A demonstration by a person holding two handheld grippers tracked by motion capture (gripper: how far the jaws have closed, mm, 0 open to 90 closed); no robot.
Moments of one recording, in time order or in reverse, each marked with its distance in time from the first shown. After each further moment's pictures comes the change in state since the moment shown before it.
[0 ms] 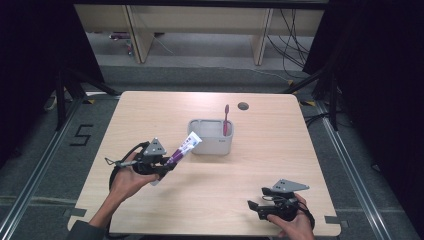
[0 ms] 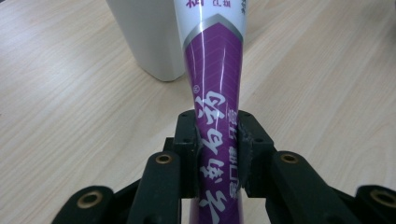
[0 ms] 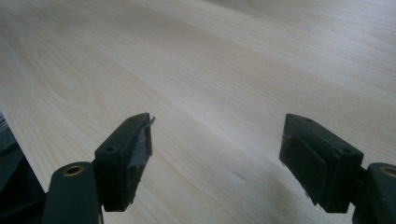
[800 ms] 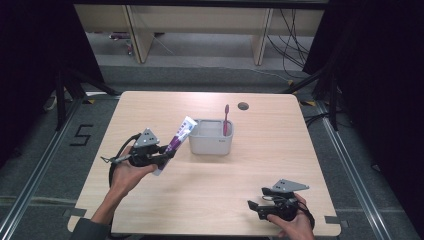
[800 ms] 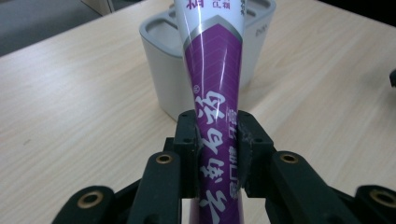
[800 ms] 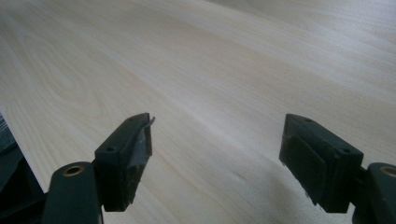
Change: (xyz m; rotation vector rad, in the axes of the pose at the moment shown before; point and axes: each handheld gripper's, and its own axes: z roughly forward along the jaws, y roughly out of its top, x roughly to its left) left arm 0.013 0.011 -0.009 -0.183 0.041 -0.099; right arm 0.000 0.000 0.001 -0.009 -0.019 -0.006
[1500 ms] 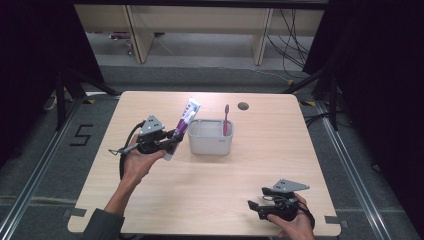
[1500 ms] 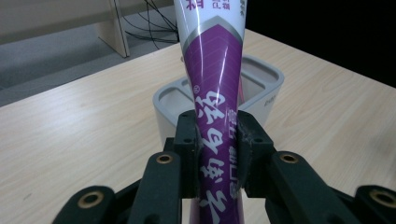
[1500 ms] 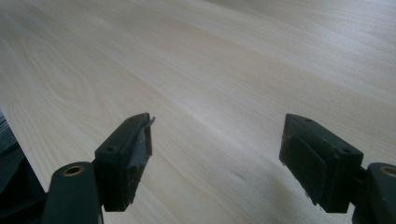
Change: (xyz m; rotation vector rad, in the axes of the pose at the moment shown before) left arm 0.001 0.032 0.017 -0.156 0.034 -0.050; right arm 0.000 0.000 -0.001 0.002 0.005 0.006
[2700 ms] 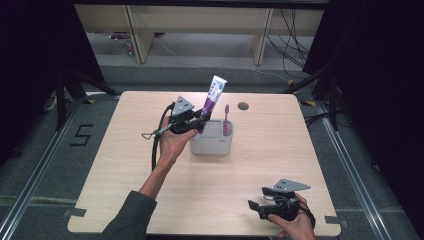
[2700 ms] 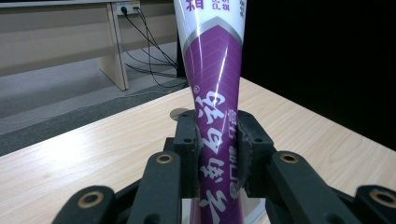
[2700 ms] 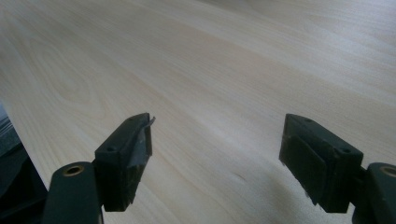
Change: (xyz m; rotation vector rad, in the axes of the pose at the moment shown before) left arm -0.022 0.048 0.074 -0.128 0.008 -0.039; right arm -0.002 0.000 -0.002 0.000 -0.001 -0.016
